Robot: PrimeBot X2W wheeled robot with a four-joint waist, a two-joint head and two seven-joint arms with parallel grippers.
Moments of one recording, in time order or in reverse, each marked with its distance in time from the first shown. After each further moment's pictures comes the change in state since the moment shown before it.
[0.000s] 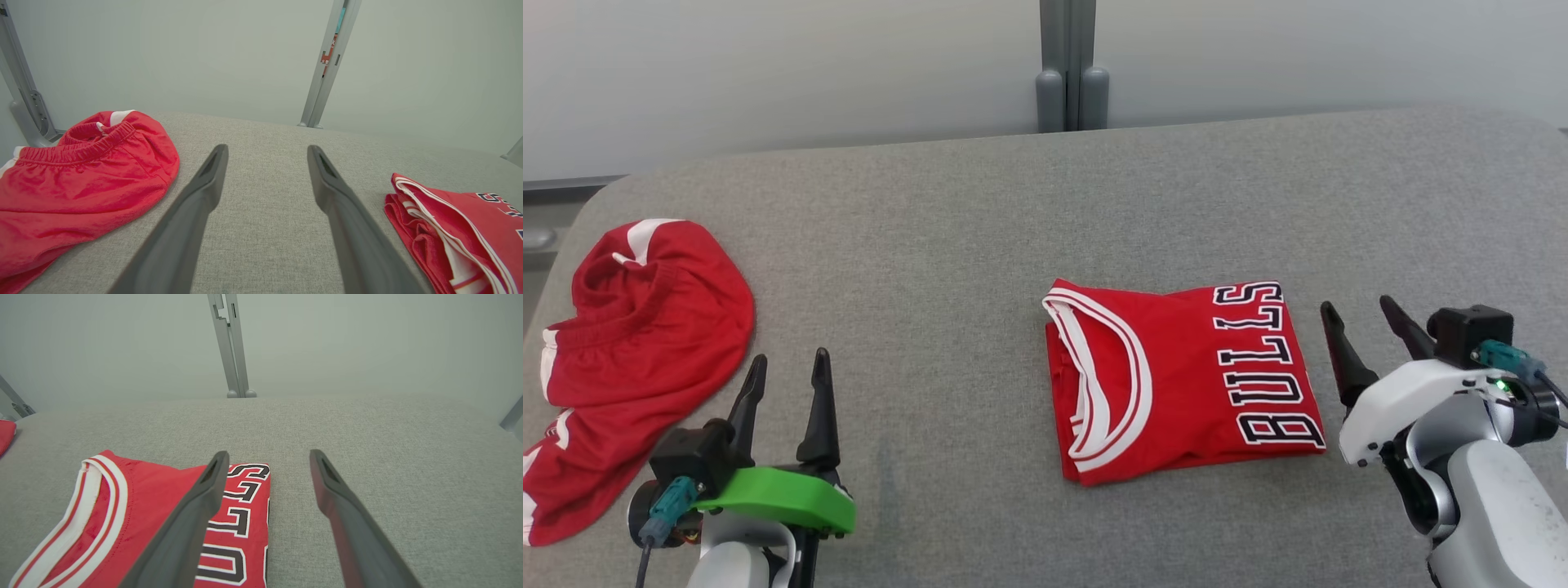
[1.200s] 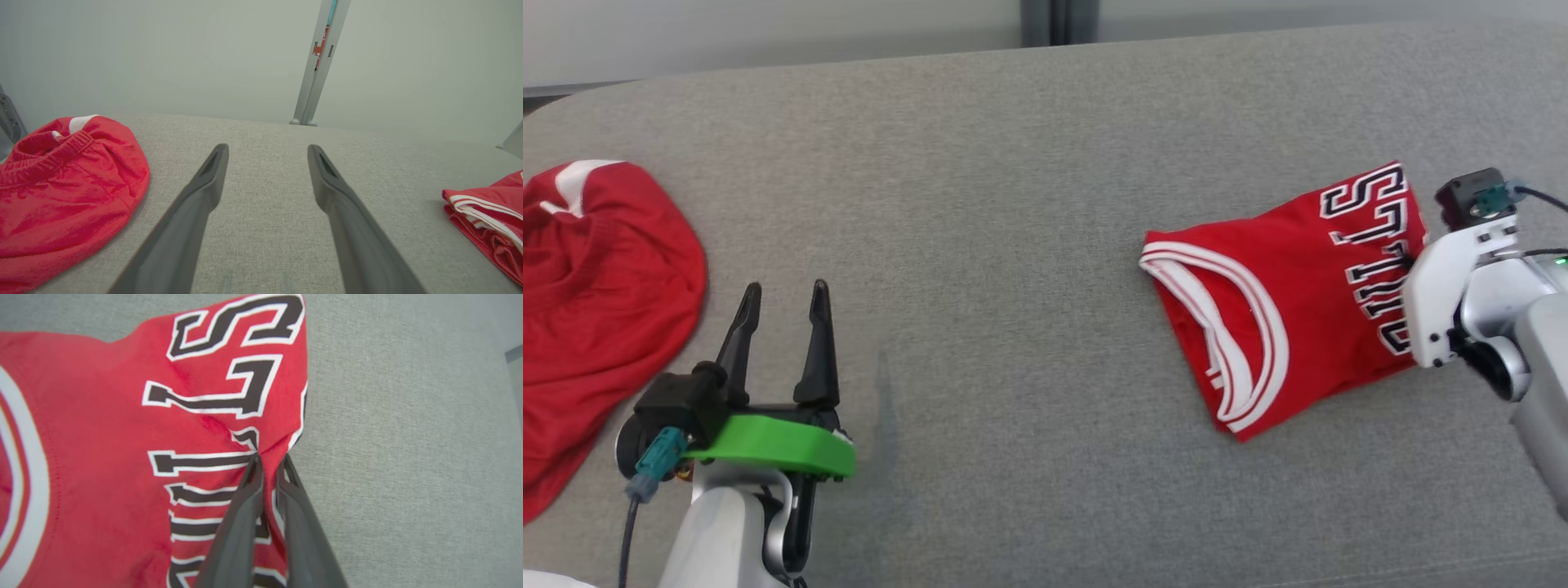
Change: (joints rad) left arm -0.080 0.011 -0.021 -0.071 0.009 0.000 0.000; right arm -0.358 -0.252 0.238 0.251 0.057 0.001 0.486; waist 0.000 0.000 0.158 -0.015
